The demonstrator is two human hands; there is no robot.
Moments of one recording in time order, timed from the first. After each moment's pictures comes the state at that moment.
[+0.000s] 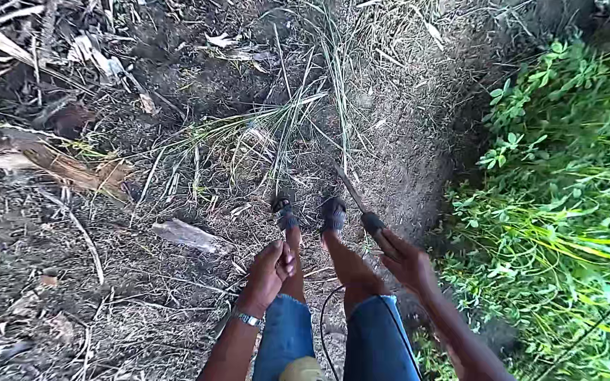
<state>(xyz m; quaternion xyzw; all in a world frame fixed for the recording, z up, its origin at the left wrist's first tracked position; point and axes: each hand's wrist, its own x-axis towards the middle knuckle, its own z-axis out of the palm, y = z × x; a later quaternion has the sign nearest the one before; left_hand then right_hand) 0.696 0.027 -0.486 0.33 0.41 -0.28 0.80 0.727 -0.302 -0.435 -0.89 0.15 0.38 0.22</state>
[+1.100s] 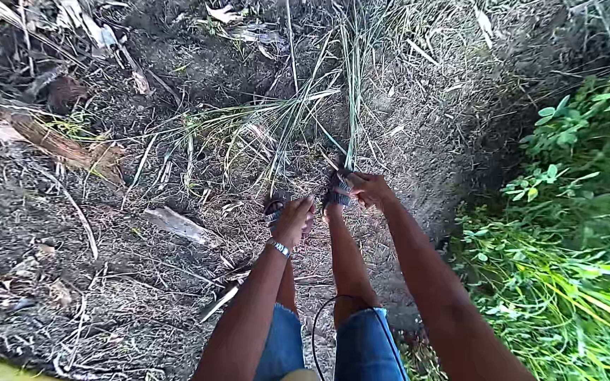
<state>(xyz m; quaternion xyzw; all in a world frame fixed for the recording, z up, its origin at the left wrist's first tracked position) 0.839 -0.079 -0.606 0.41 0.46 -0.39 0.68 0.939 -0.297 -0.641 -0.67 0.32 0.56 0.36</state>
